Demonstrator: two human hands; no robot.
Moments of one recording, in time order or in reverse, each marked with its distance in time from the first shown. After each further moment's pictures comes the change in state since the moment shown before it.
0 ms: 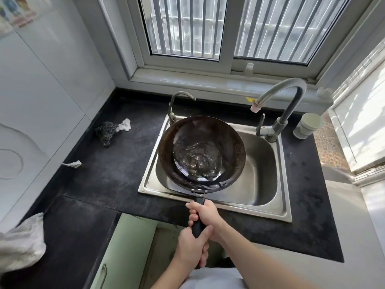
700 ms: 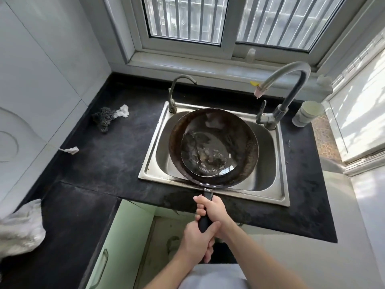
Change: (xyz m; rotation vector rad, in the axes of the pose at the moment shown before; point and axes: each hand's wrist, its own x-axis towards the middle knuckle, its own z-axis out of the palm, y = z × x) left_hand -0.015 -0.023 -0.001 0.032 -0.094 0.014; right_hand -0.018 0.028 -0.012 0.116 0.064 -0.046
